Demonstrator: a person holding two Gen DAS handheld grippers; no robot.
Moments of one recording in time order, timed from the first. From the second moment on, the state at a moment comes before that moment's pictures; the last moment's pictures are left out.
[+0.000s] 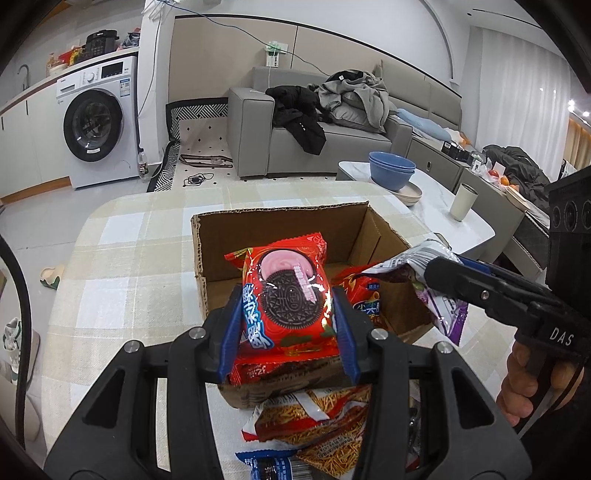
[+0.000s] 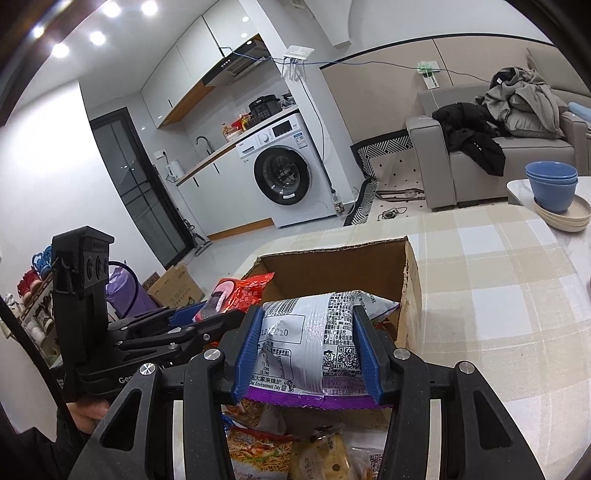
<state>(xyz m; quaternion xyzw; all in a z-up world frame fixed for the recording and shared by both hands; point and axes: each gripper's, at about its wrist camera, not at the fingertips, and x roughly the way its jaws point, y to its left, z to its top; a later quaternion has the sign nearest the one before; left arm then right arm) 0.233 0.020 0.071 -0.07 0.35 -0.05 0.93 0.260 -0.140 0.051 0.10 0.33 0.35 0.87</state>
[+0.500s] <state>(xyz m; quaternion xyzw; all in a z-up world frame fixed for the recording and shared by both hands) 0.270 0.015 0.044 -0.05 0.37 -0.05 0.93 0.289 -0.125 0.038 0.11 0.36 0.35 0.86</state>
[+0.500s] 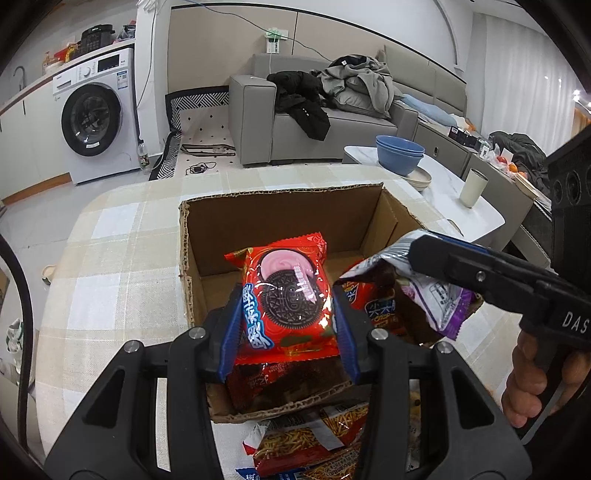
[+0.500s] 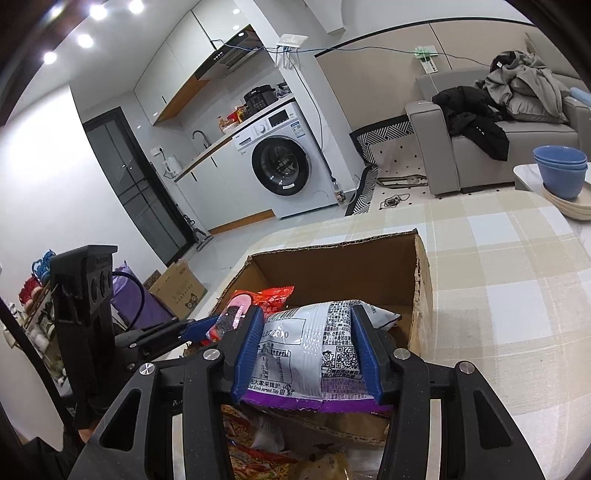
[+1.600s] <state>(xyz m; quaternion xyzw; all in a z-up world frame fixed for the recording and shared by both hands) 0.157 0.023 0.057 -0.05 0.35 -0.03 0.94 0.191 -0.198 0.041 0.05 0.35 0.29 0.89</state>
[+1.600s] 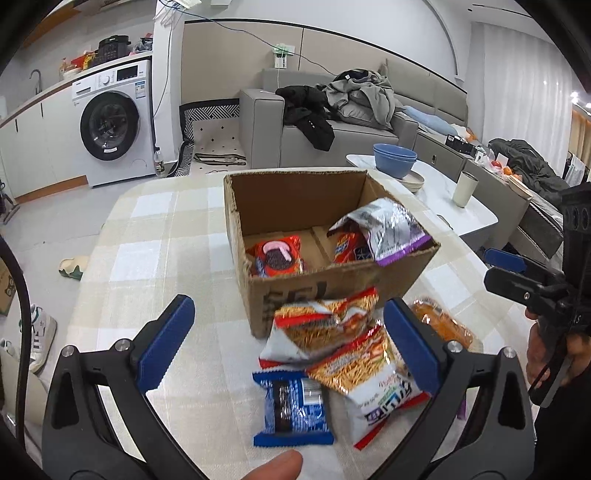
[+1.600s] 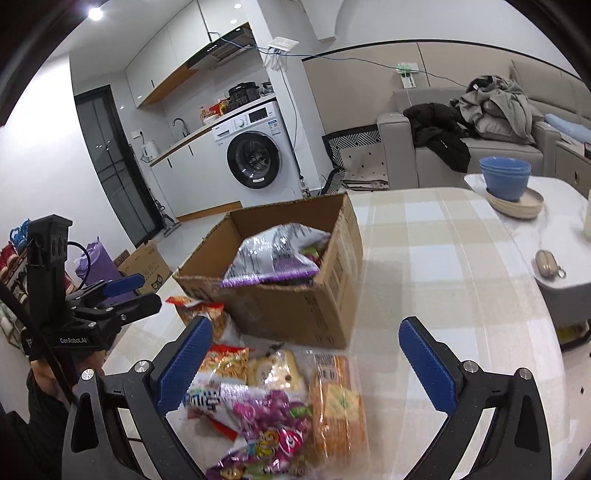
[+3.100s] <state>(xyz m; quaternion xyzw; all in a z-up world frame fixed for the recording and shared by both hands) 0.135 0.034 -0.037 -0.06 0.46 0.00 0.89 0.177 -0.203 -0.018 0.10 0.45 0.28 0.84</state>
